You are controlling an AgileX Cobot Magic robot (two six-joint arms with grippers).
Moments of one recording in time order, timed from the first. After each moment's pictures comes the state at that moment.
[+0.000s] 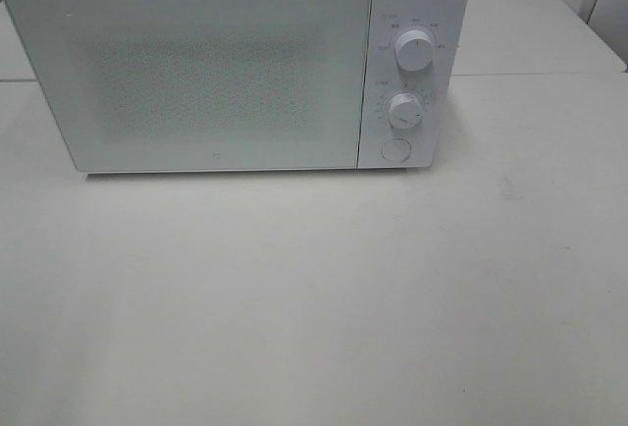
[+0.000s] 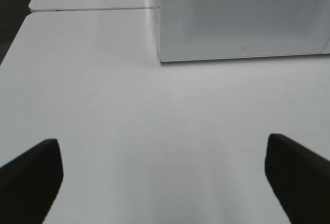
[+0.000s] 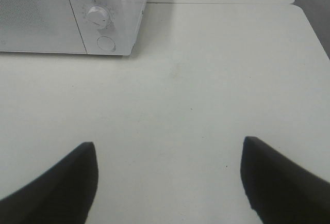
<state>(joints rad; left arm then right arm) 0.01 -0.01 -0.50 -0.13 1.04 0.09 0.08 0.00 -0.50 0.01 1.00 0.00</state>
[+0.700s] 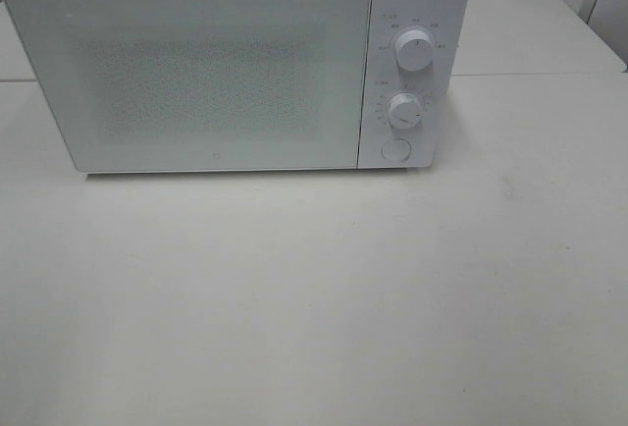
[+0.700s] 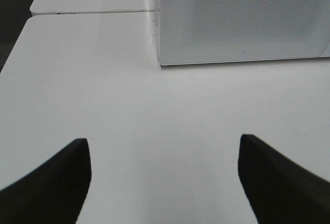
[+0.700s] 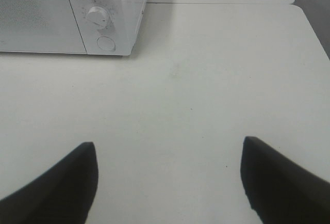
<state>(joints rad) 0.01 0.03 -0.54 -0.13 1.04 0.09 0.08 0.00 -0.50 0.01 1.00 0.00</state>
